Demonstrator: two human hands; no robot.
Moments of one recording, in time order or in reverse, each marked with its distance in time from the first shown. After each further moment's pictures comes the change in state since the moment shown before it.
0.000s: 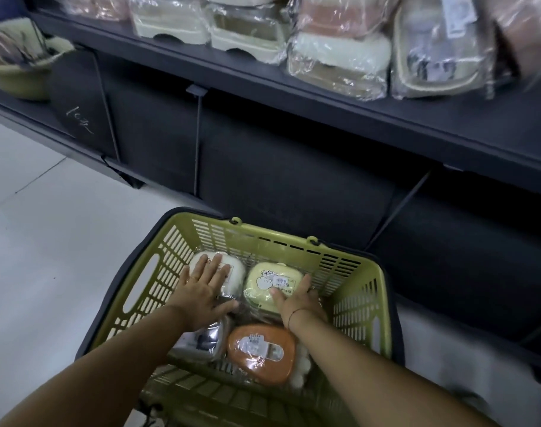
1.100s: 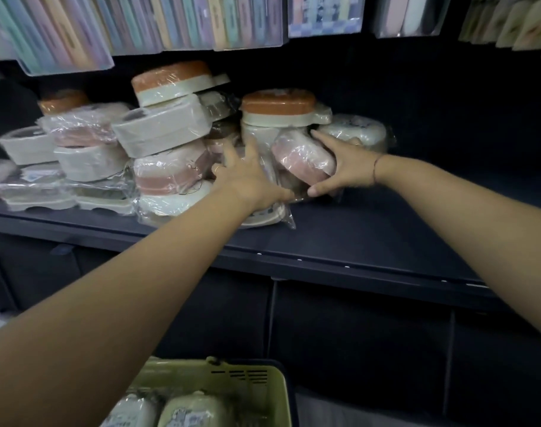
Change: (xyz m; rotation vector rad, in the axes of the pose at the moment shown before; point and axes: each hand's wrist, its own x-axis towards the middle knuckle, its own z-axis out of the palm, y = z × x) left_hand 0.059 0.261 -0.422 -0.397 0.583 -0.054; right_hand 0.022 0.036 -0.494 -0.095 0.468 -0.716
